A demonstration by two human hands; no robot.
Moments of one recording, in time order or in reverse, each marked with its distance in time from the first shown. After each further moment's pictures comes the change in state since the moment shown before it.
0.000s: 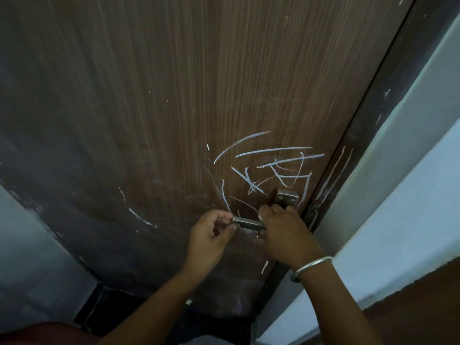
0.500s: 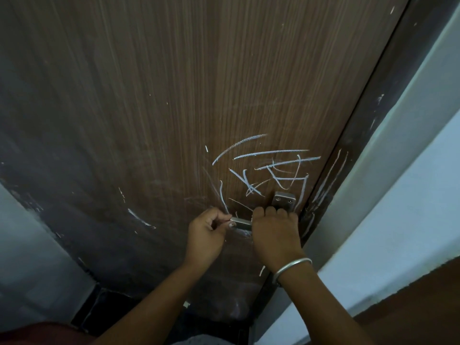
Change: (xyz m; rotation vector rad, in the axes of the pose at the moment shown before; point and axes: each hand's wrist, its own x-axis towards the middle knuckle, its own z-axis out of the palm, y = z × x) left_hand 0.013 -0.010 0.006 0.046 0.086 0.092; right_hand -0.001 -0.021 0.008 -0.247 0.129 0.120
